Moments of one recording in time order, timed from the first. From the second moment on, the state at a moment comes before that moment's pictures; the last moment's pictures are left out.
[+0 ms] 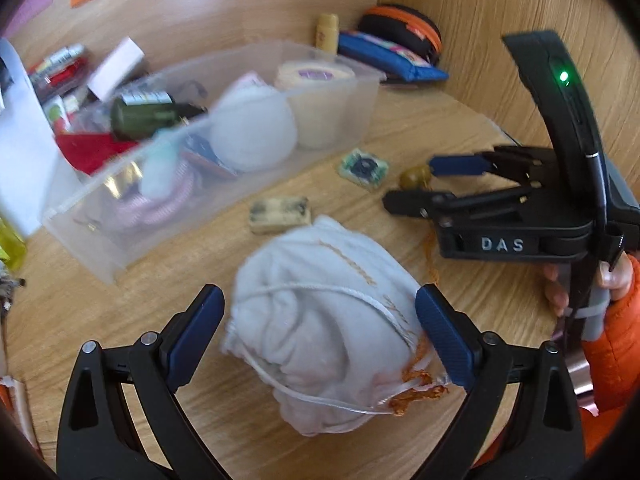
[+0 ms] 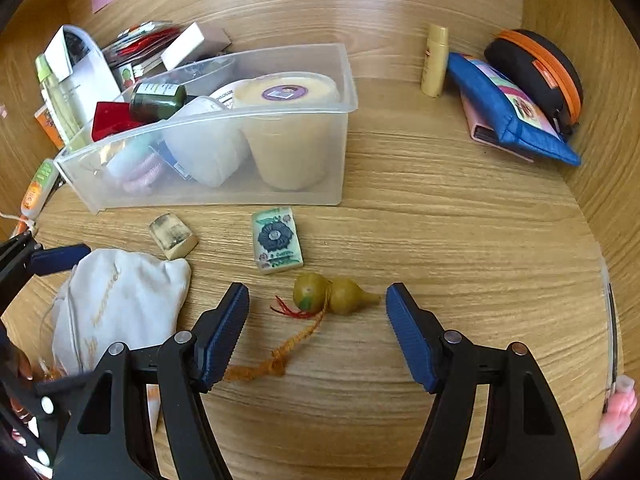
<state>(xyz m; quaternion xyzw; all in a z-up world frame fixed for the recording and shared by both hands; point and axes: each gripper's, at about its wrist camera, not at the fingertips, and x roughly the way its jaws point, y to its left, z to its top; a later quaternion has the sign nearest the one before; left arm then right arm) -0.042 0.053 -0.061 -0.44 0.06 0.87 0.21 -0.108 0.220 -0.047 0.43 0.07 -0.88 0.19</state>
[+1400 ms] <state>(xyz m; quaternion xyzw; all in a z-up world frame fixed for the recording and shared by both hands) -0.036 -0.035 0.011 -0.33 -0.03 0.94 0.11 -0.086 0.186 0.034 0.31 0.05 -0.92 0.24</state>
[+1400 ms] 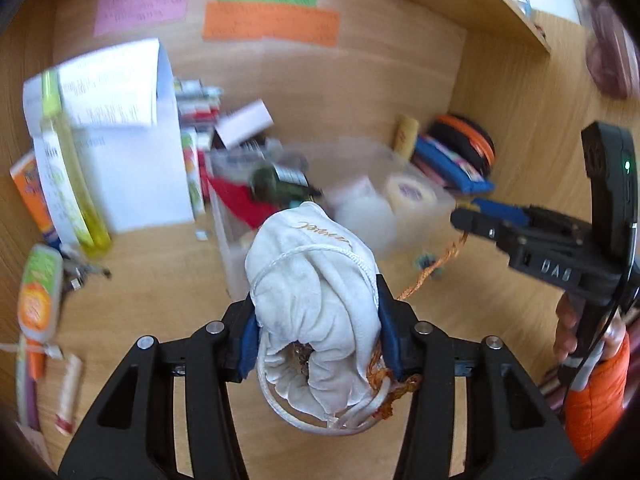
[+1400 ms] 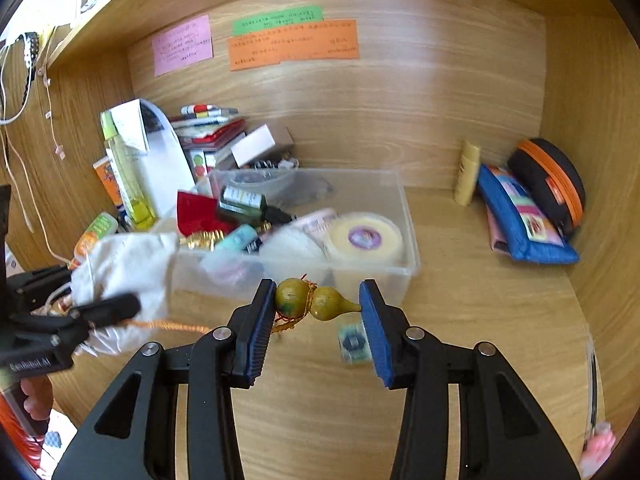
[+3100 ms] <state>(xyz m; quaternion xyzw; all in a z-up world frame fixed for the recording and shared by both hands) -0.173 0.009 0.021 -0.31 0.00 0.95 0.04 -0.220 0.137 0.015 0.31 0.17 -0.90 0.25</state>
